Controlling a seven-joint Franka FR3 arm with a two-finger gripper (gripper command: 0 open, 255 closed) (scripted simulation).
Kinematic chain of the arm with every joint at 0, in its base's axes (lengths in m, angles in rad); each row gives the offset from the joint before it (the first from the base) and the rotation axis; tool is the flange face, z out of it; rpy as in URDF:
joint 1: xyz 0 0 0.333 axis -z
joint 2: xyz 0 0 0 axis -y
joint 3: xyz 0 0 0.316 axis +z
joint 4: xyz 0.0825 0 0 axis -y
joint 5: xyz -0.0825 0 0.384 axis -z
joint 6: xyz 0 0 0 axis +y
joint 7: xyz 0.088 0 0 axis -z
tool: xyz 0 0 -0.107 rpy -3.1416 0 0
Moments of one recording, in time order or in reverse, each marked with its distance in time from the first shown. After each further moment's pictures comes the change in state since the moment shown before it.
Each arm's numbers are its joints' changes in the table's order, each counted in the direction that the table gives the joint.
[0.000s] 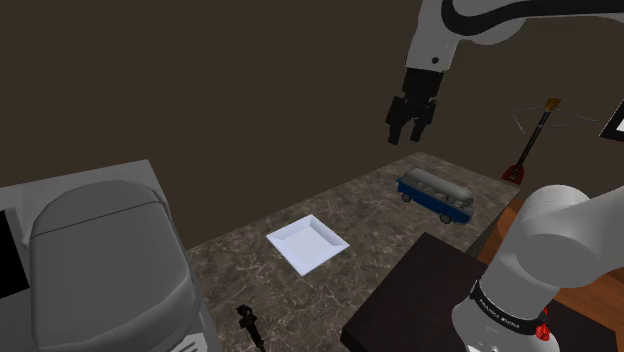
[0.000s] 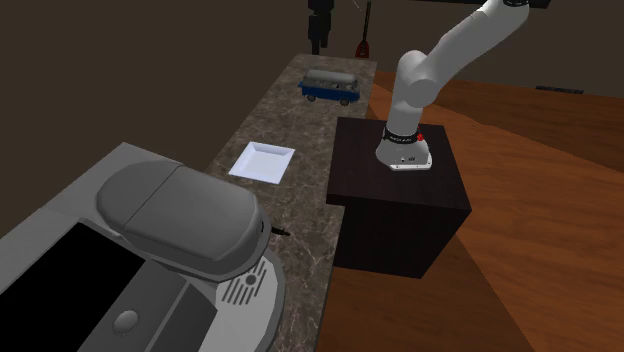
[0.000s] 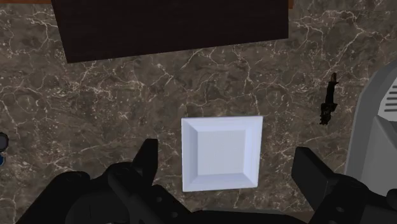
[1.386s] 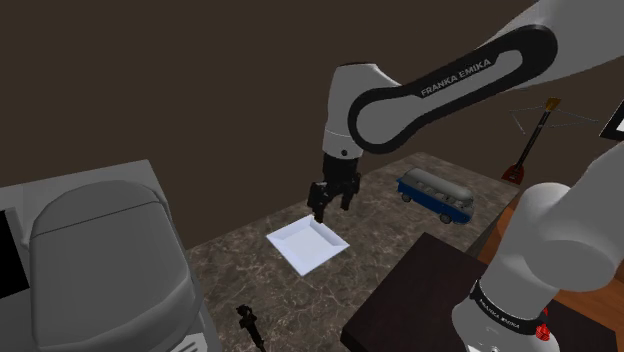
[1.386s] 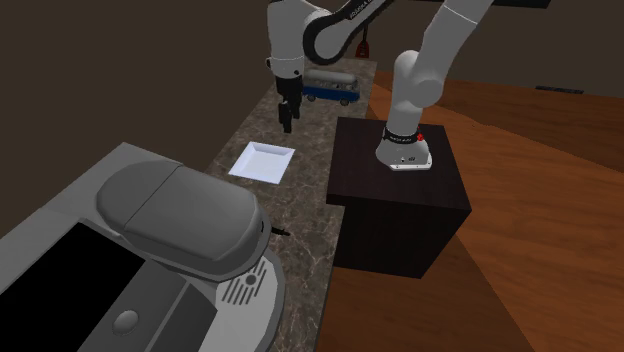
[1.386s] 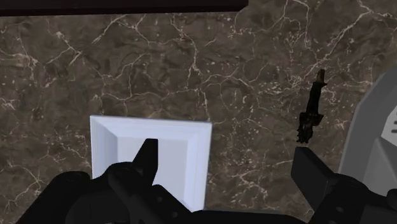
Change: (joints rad) arm -0.147 -0.404 0.297 -0.136 -0.125 -0.562 0.217
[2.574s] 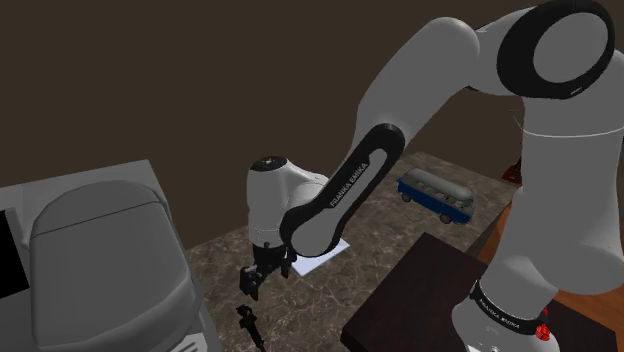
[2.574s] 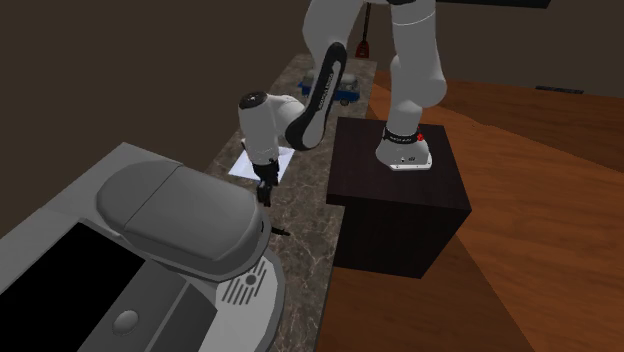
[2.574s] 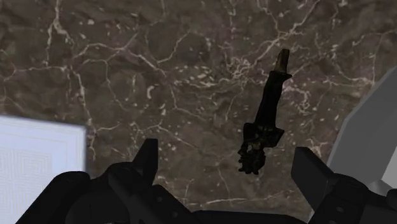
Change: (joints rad) arm -0.149 -0.699 0.106 0.298 0.318 -0.374 0.393
